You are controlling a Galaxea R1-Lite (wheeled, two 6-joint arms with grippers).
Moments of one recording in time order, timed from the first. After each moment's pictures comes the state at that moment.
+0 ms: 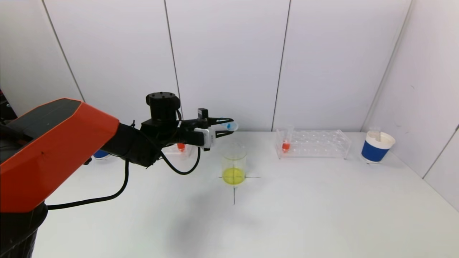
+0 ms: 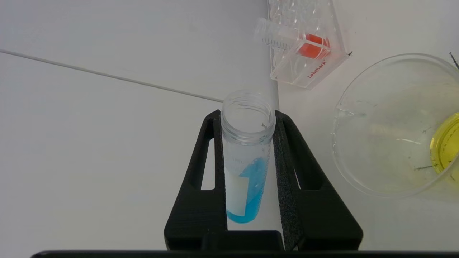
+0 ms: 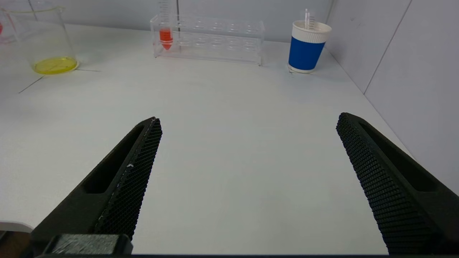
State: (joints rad) left arm -0.36 2.21 -1.32 -0.83 -0.86 1.31; right arm -0.01 0.00 0.00 0.00 0.02 -0.06
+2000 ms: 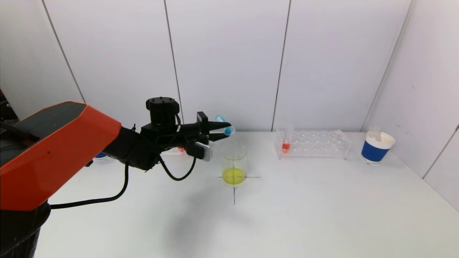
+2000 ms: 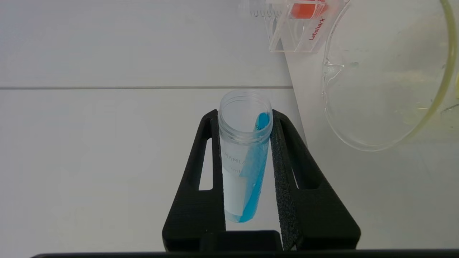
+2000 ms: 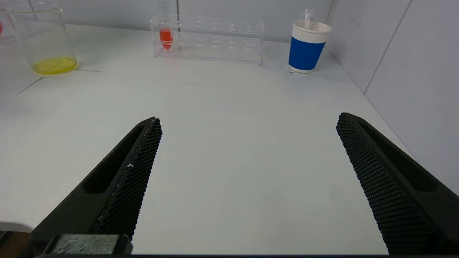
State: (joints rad) left arm -0.34 2.23 -1.29 -0.84 -0.83 1.59; right arm -0.01 0.00 0.00 0.00 0.02 -0.06
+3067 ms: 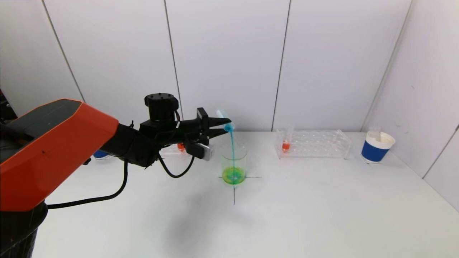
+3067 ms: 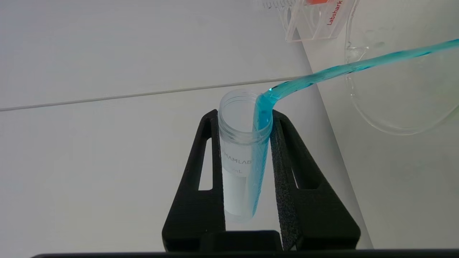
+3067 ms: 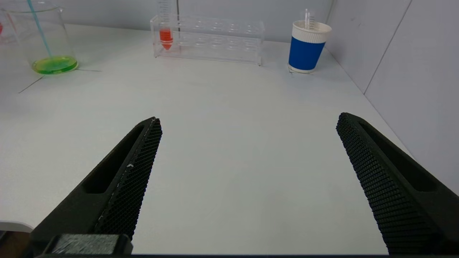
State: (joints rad) left arm -0.34 2.22 -1.31 -0.83 -0.82 1.70; right arm -0.01 0.00 0.00 0.00 0.02 -0.06
